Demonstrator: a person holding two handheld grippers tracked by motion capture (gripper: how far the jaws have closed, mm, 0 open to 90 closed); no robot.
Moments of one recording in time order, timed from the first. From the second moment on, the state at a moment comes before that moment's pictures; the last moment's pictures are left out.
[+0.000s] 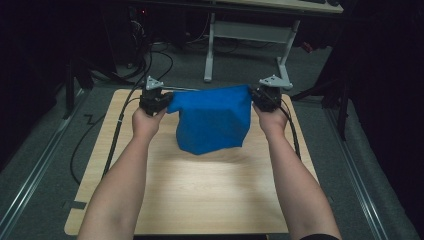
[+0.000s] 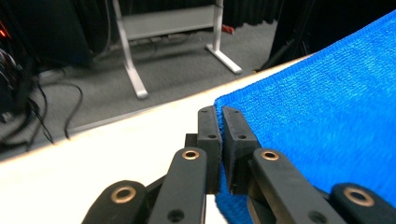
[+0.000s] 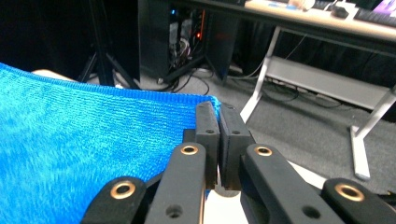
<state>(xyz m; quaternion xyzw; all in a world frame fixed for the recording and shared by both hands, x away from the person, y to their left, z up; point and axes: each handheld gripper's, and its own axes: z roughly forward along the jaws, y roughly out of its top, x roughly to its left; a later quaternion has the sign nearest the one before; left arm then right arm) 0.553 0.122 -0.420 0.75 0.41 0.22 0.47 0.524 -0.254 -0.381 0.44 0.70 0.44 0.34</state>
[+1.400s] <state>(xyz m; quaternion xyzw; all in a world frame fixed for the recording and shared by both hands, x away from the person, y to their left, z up) 0.529 0.120 -0.502 0.75 0.43 0.13 0.48 0.502 -0.231 -0.479 0.45 0.75 0.41 0.27</state>
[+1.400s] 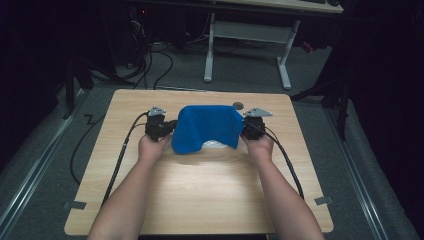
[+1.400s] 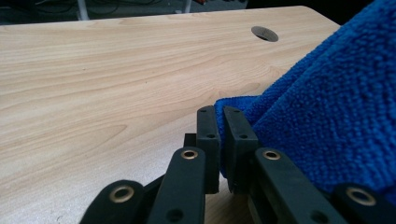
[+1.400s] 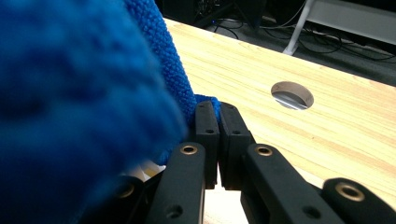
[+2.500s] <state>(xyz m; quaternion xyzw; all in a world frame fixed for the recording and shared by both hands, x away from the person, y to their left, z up) 0.521 0.150 -0.484 0.72 0.46 0.17 0.49 0.499 -0.238 -0.474 0.46 0.73 0.42 0.27</state>
